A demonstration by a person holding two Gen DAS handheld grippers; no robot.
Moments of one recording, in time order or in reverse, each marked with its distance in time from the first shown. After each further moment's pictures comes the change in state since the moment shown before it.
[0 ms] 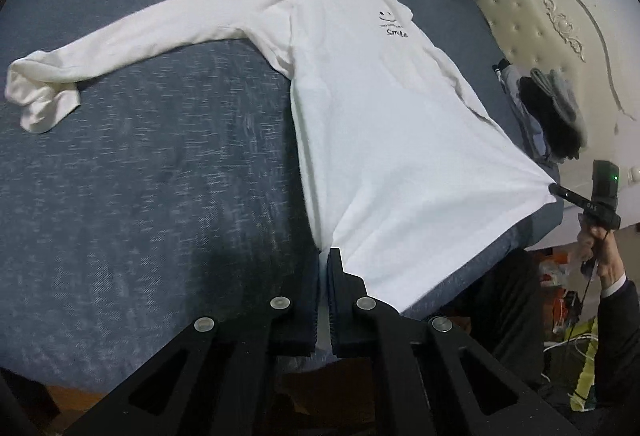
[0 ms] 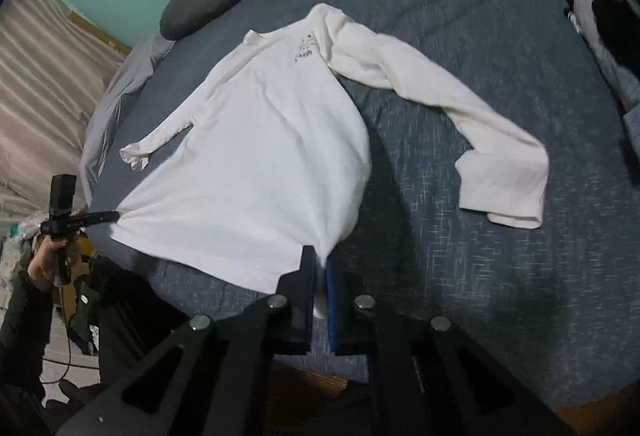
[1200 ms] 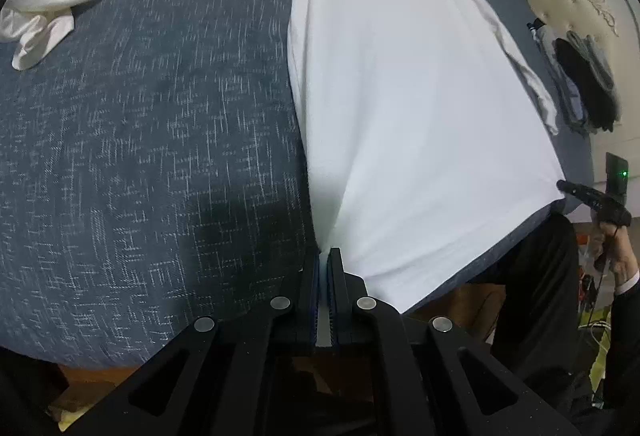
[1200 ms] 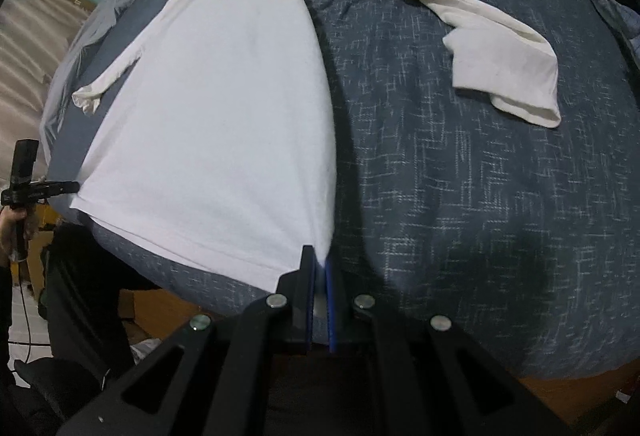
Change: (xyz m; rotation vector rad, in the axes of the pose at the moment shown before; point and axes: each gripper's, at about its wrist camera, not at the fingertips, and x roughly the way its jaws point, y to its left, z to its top) left arm 0.075 0.016 -0.036 -0.018 0.172 0.087; right arm 0.080 -0.025 -0.065 0.016 0.175 -0.112
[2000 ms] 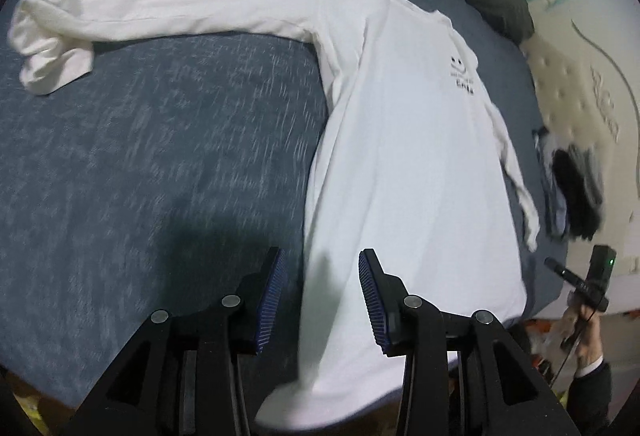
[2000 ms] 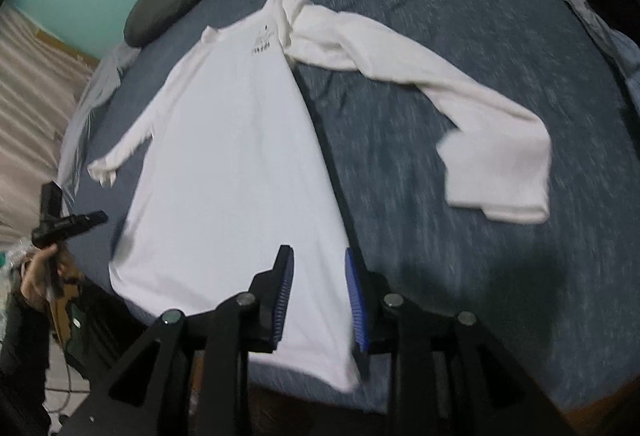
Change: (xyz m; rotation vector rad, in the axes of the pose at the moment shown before) left arm -0.021 0.043 0.081 -0.230 -0.212 -0.118; right arm -0.031 -0.002 0.069 0.104 -0.158 0.076
